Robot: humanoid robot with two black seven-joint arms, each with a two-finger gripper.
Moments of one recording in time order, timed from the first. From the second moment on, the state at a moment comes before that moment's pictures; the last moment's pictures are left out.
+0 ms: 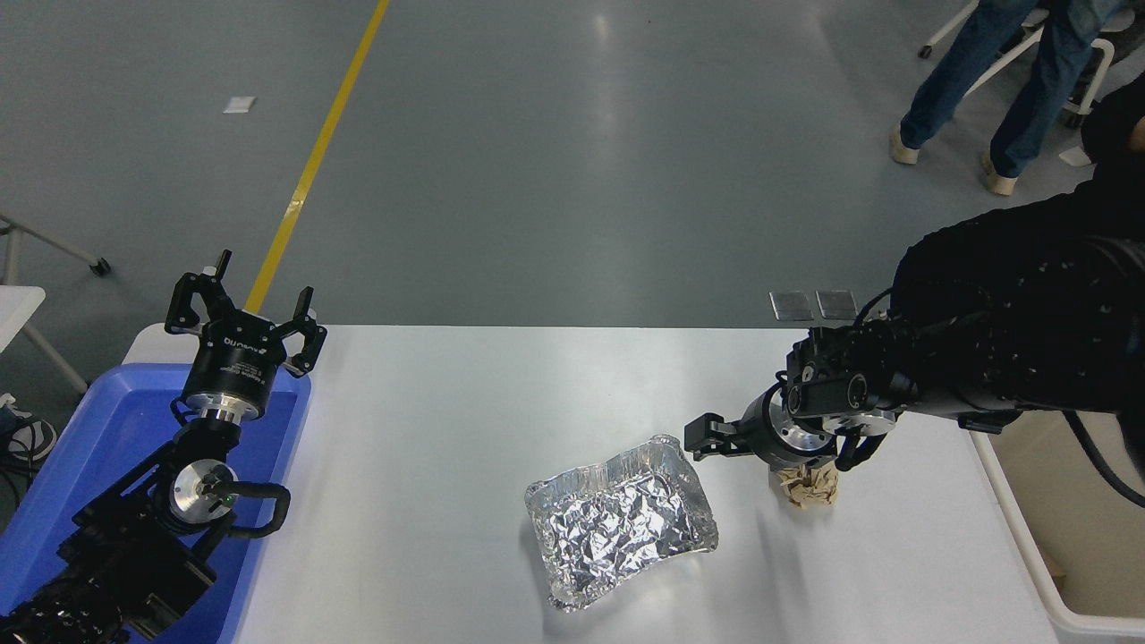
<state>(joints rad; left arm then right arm) -0.54 0.24 -0.94 -0.52 0.00 -0.56 -0.50 1.45 0.00 -1.17 1.02 0.05 0.21 -0.02</state>
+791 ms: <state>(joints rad) -0.54 0.24 -0.94 -0.52 0.00 -0.56 -0.50 1.31 0.00 -1.10 0.94 0.05 0.15 -0.02</state>
